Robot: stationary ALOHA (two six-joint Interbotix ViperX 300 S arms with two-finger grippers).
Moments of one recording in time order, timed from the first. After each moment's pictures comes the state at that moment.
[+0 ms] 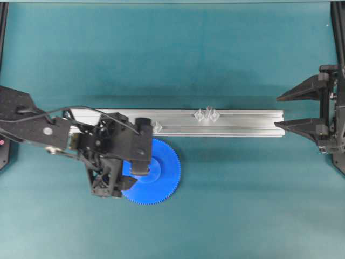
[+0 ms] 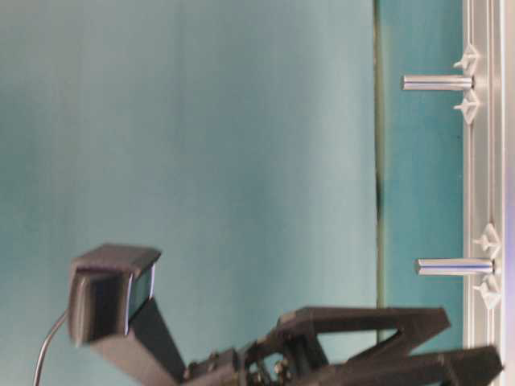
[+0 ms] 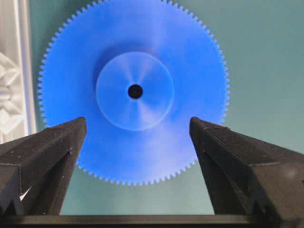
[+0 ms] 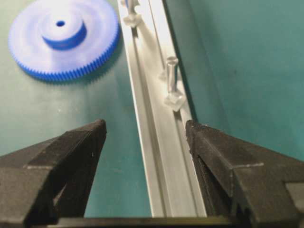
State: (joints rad) left arm -0.14 -0.06 0.55 0.01 0.47 -0.08; right arm -0.12 -0.96 1.20 0.02 0.24 0.08
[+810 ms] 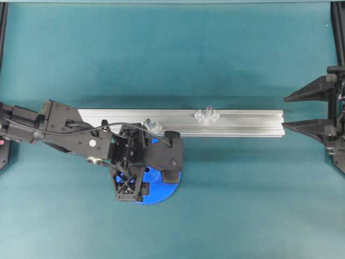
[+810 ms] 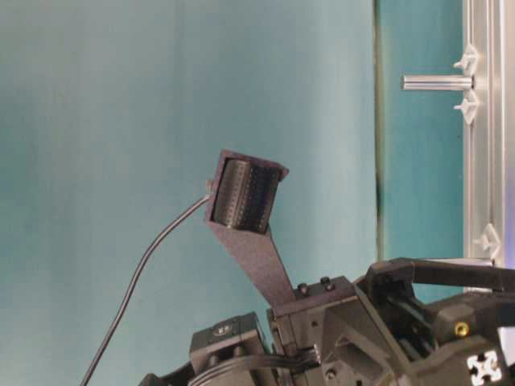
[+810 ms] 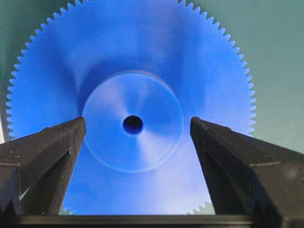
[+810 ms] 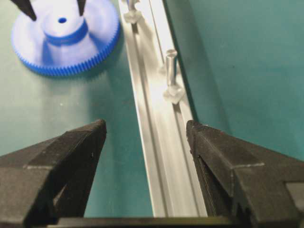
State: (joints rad) left arm -0.14 0.16 0.43 0.02 0.53 -0.10; right arm -0.12 -1.05 1.23 0.02 0.29 0.08
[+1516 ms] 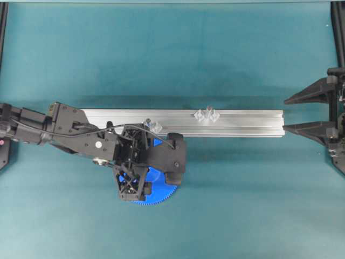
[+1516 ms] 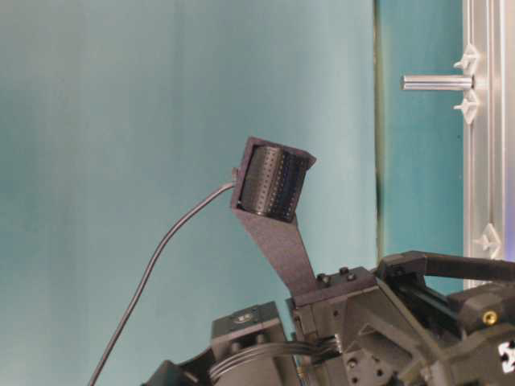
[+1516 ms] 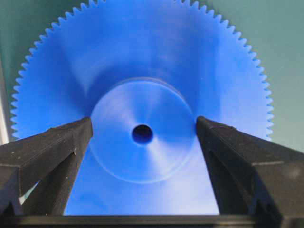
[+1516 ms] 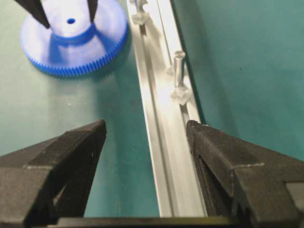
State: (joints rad) left arm -0.13 0.20 0.42 0.02 0.55 -0.09; right arm -0.10 -1.06 1.23 0.03 0.29 0.08
